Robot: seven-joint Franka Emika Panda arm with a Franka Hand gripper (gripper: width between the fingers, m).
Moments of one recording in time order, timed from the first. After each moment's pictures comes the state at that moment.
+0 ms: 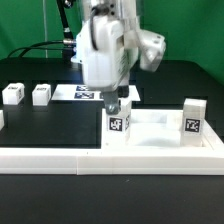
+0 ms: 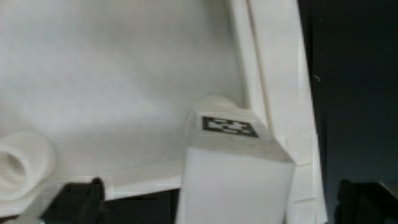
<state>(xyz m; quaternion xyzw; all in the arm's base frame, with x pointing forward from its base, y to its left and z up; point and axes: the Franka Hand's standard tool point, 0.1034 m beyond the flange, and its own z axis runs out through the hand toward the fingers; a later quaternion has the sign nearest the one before) 0.614 0.003 0.094 -0.66 0.75 0.01 0.06</state>
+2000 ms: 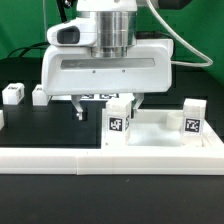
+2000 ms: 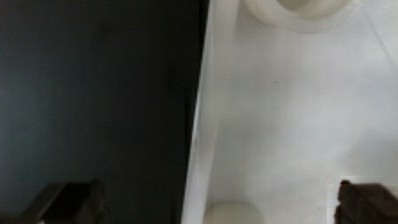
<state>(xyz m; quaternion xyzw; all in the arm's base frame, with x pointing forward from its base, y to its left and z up) 0.572 -0.011 0.045 -1.00 -0.05 -0.03 0.00</state>
